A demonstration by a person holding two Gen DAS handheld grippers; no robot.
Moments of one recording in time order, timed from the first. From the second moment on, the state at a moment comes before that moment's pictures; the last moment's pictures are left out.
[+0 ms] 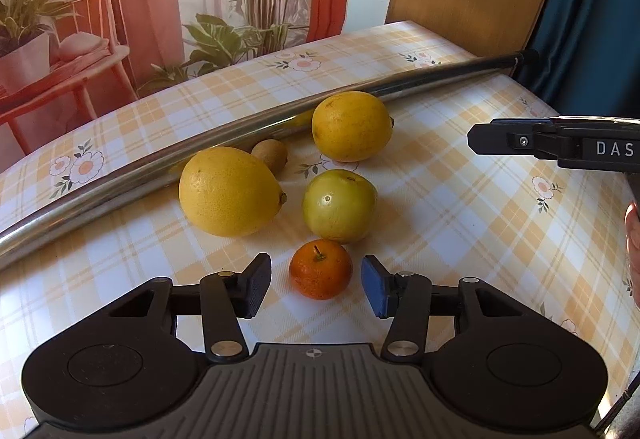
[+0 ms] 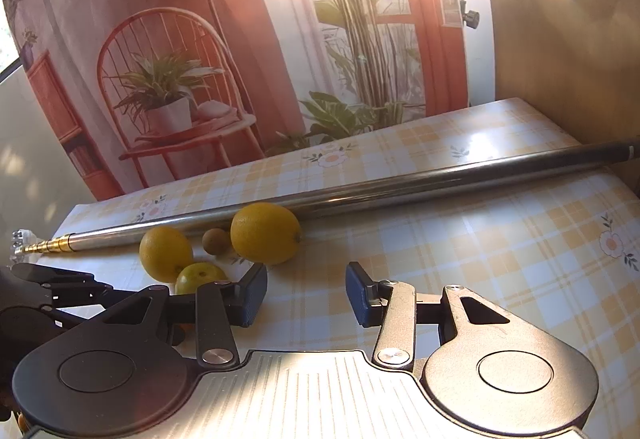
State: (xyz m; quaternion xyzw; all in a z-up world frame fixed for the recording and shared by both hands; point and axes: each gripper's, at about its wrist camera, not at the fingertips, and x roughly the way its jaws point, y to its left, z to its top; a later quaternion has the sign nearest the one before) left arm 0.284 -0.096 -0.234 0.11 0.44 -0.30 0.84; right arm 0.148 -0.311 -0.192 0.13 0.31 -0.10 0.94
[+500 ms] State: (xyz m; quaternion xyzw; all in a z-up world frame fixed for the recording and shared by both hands) left arm 0.280 -0.094 -0.237 0.11 0.43 -0.30 0.84; right arm 0.151 -0.309 -0.199 0.14 0.32 -0.10 0.93
